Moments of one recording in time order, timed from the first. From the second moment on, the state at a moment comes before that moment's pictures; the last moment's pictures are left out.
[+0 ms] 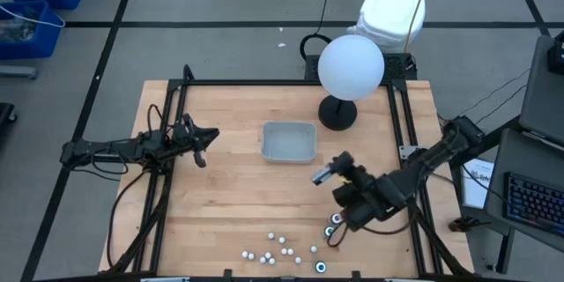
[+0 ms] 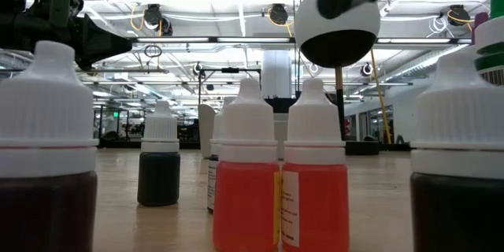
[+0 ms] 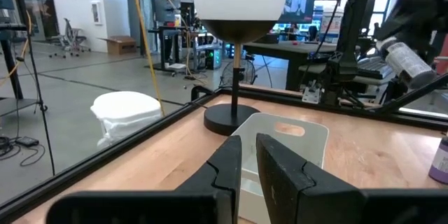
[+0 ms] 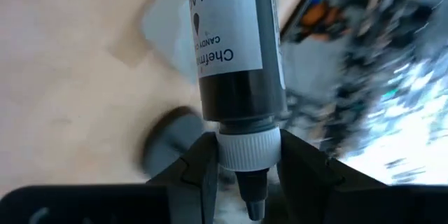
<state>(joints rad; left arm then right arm) 0.00 0.11 0.01 0.15 -0.37 -0.04 0.60 1.61 1.40 -1.30 0.99 -0.39</state>
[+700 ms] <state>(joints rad) 0.00 0.11 0.01 0.13 -0.36 -0.11 0.32 1.76 1.39 -0.61 1.22 -1.35</state>
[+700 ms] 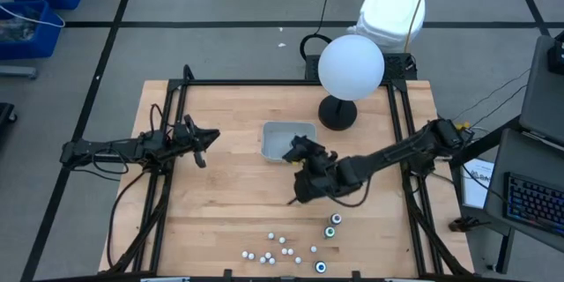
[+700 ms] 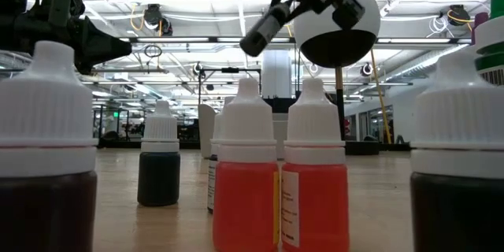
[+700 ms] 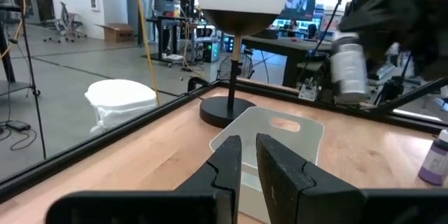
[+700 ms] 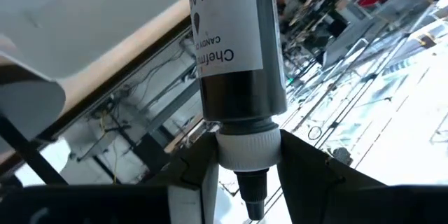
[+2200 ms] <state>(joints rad) 0.00 0.11 0.01 0.11 -0.37 -0.13 0.02 1.76 0.93 0.68 0.57 -2.45</state>
